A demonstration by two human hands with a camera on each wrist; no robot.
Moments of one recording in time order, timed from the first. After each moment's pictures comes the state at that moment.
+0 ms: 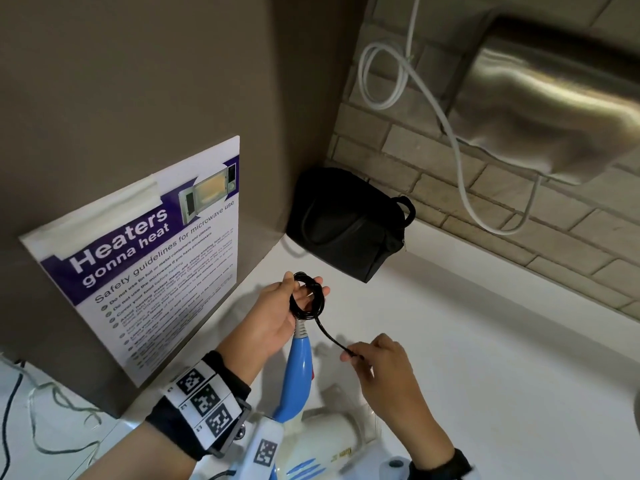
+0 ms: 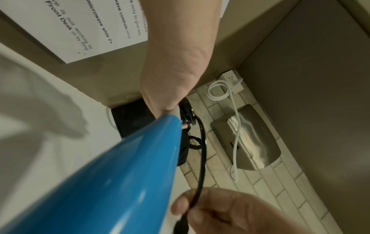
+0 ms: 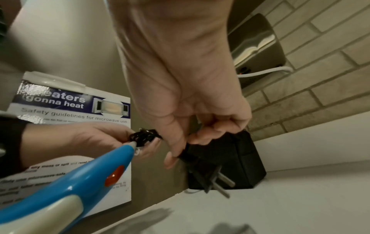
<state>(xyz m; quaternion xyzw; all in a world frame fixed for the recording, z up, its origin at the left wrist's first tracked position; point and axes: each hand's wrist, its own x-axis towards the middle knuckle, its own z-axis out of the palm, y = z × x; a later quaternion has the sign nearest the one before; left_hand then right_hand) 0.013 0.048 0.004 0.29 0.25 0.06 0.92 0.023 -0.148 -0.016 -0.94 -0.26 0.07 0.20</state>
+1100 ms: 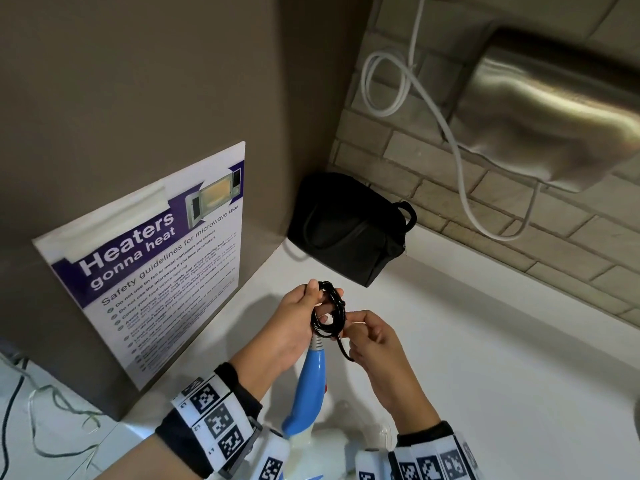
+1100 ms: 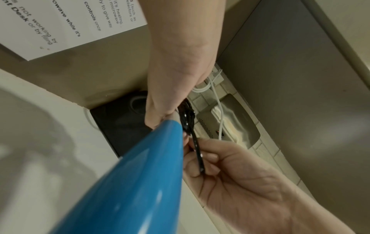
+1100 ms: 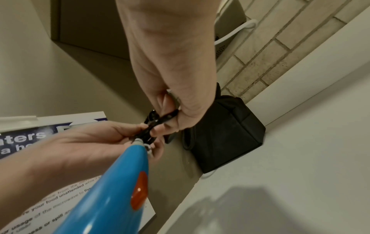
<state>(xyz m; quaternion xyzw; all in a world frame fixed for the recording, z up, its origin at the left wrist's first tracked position) 0.010 0.024 0.006 0.45 0.23 0.04 0.86 0.032 -0.116 0.012 -0.74 -0.07 0.23 0.63</state>
